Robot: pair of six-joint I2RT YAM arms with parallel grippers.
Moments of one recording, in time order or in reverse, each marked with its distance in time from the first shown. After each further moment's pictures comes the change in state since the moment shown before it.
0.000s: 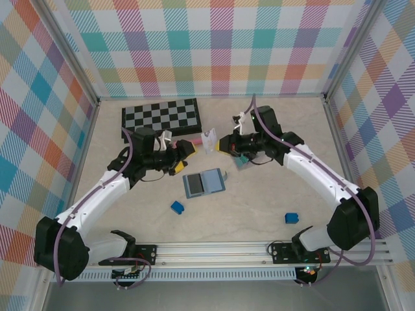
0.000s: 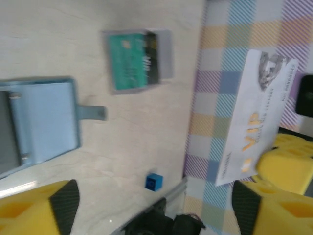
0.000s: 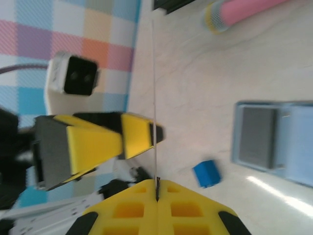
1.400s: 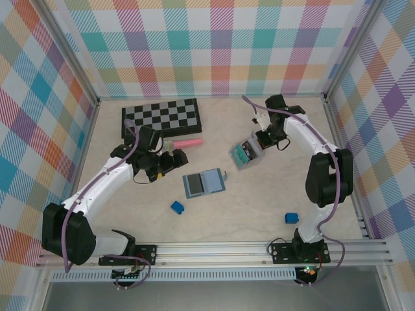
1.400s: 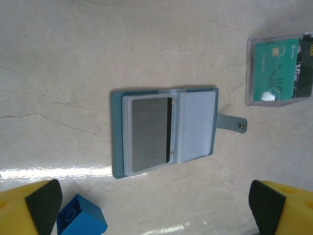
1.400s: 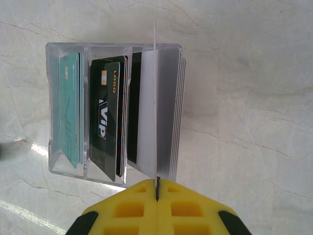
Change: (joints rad) left arm 0.035 0.126 0.131 -0.417 -0.278 0.285; right arm -0.274 0.398 0.297 -0.471 0.567 -0.964
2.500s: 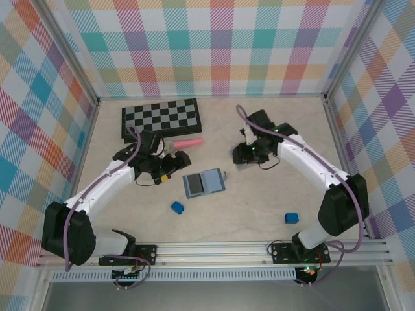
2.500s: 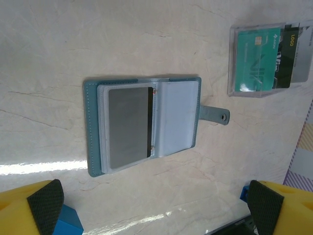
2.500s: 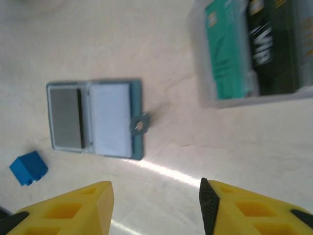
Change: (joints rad) left arm -0.008 0.003 -0.075 0.117 0.101 -0.057; right arm 0.295 -0.277 -0.220 0.037 -0.113 0.602
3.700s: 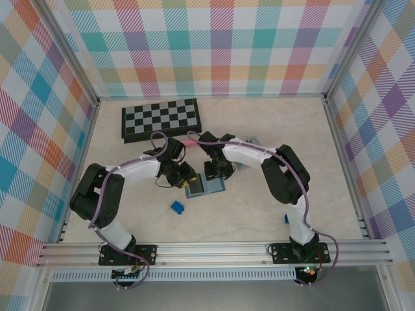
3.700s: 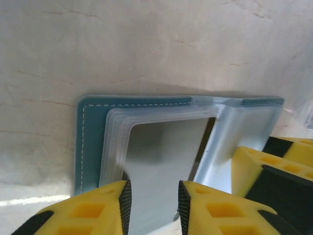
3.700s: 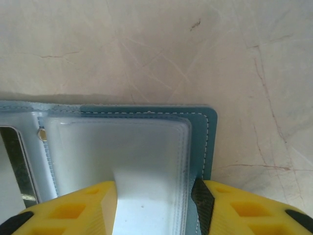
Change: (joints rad) left arm -0.107 0.354 -0.022 0.216 -0.030 -0.179; right arm 0.246 0.533 0.225 0.051 0.190 0.151
